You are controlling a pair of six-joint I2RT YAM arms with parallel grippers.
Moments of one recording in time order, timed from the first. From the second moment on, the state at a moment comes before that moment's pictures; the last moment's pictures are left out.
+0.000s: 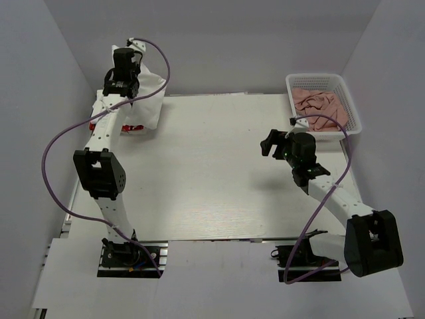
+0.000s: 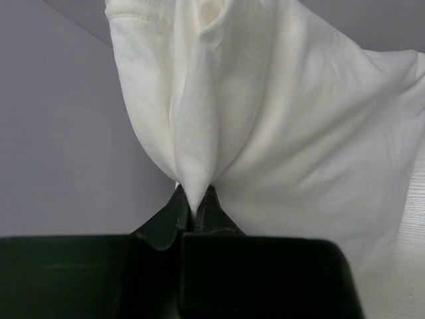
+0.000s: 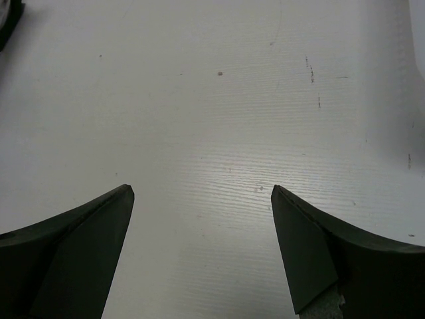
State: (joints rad) left arm -0.10 1.94 1.99 -0.41 -0.45 0.45; right arm 0.29 1.19 0.64 0.20 -0.01 0.31
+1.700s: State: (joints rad) left arm 0.23 2.39 2.23 -0.25 -0.57 0.06; right arm 0.30 1.48 0.84 0.12 -0.03 0.30
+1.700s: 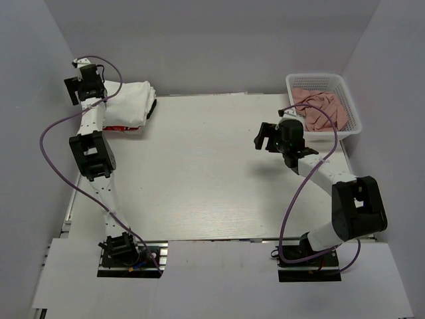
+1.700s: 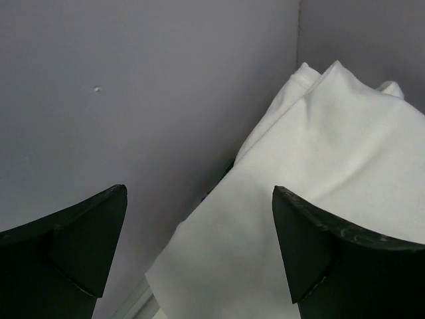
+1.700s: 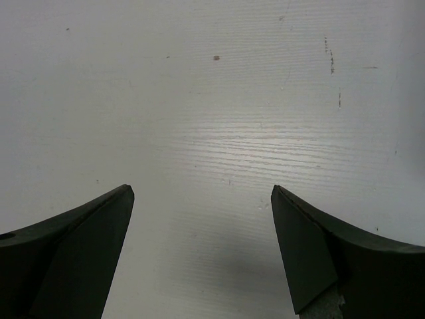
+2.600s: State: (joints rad) left arm -0.27 1.13 0.89 -0.28 -0.14 -0.53; right arm 0.30 1.00 0.62 -0.09 -0.10 0.32
